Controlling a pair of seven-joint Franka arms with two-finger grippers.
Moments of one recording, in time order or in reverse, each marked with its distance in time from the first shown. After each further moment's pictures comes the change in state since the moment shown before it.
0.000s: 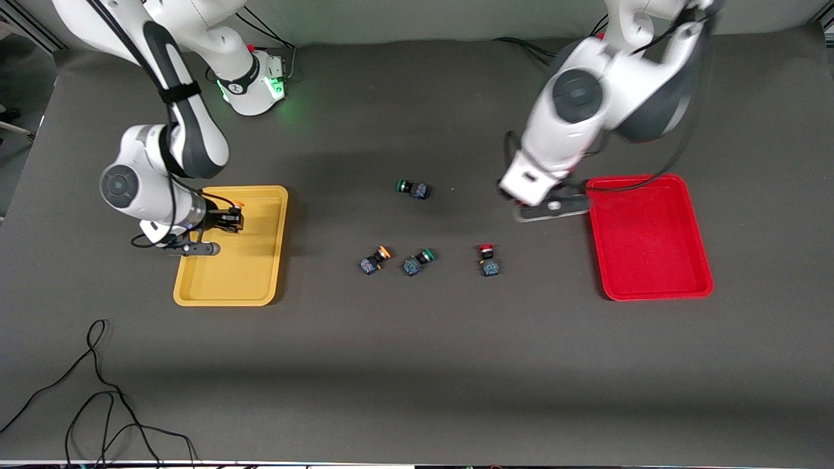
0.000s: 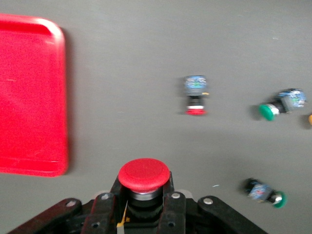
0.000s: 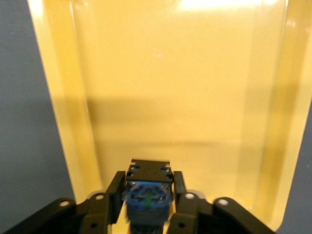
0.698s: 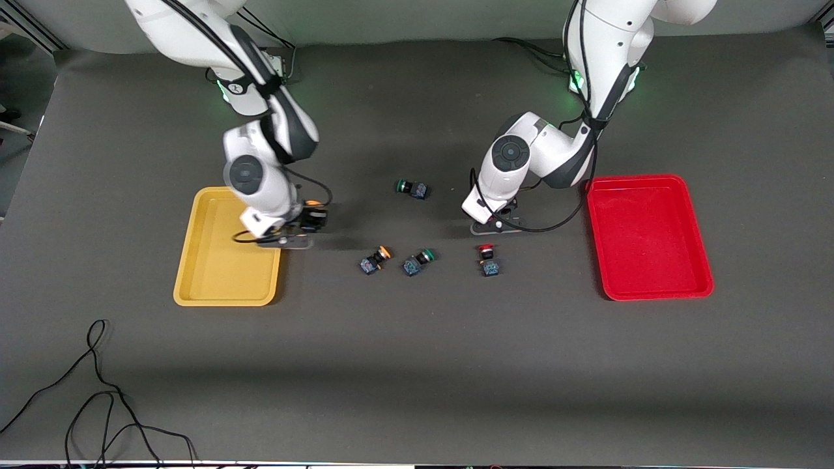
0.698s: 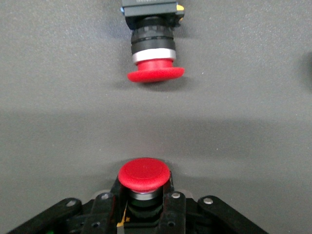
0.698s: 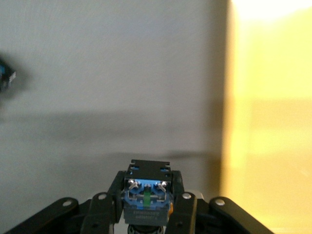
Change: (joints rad) left arm -0.189 0.379 -0.017 -0.259 0.002 0.707 -0.155; right arm 0.010 0.044 0.296 0.042 0.000 0.101 0.326
